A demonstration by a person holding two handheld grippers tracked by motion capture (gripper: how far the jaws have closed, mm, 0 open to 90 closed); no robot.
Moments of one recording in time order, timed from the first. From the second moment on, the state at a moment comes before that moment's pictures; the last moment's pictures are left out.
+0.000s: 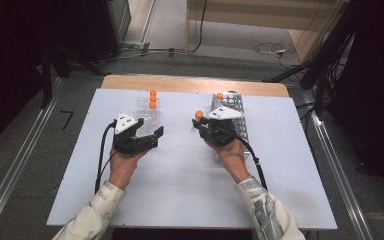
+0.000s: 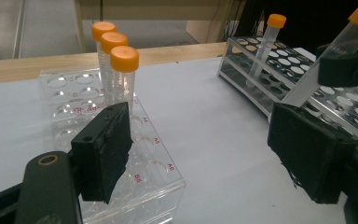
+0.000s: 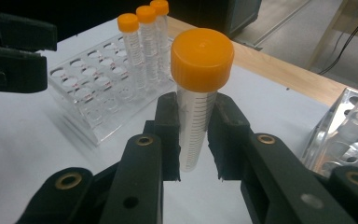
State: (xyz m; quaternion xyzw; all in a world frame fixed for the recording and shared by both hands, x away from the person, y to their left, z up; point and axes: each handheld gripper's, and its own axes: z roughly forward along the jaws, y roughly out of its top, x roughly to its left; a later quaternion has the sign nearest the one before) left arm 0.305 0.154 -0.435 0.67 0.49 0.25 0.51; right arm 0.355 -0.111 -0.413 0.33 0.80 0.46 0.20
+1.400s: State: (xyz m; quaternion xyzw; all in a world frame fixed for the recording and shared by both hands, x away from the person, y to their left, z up) left arm 0.291 0.122 -0.431 0.72 0.39 0.22 0.54; right arm 0.329 -0.059 -0.448 0.26 0.85 0.44 0.16
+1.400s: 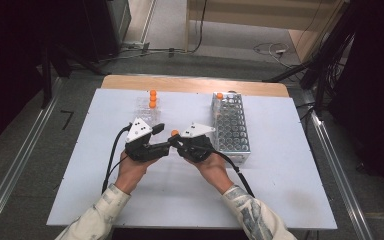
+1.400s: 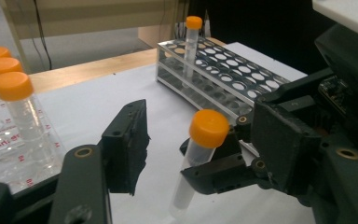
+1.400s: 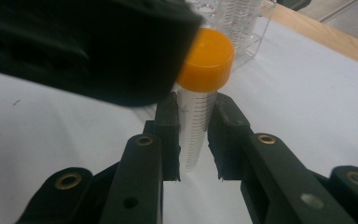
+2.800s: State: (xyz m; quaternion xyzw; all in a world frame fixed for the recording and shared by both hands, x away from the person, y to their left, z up) left arm 0.303 0.133 -0.426 0.70 0.42 0.25 0.53; right arm 0.329 -0.060 -0.450 0.27 0.86 0.41 0.12
